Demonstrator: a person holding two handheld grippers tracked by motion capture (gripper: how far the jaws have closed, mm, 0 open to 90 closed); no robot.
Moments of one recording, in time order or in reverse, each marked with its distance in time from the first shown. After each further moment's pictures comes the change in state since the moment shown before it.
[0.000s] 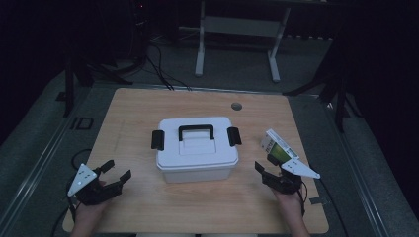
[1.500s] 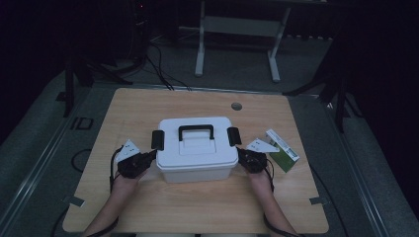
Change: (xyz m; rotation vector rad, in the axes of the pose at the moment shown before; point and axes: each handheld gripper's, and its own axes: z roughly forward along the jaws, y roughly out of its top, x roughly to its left) left arm -0.020 0.025 0.104 0.107 -0.193 0.049; right arm 0.019 0.012 0.105 0.073 0.158 -0.036
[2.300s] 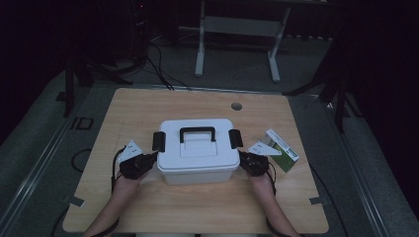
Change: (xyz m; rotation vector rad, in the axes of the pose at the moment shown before) left arm -0.009 0.001 0.000 0.018 -0.024 -0.004; right arm 0.006 -0.003 -0.011 0.011 -0.004 0.018
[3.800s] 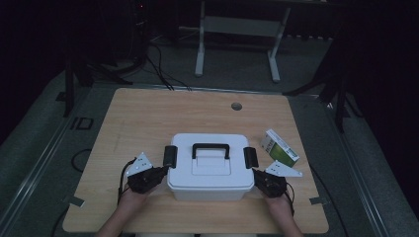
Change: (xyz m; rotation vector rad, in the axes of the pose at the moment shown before) left arm -0.045 -0.007 -0.004 0.031 -0.110 0.027; right arm 0.011 -0.031 -0.068 0.008 0.011 0.028
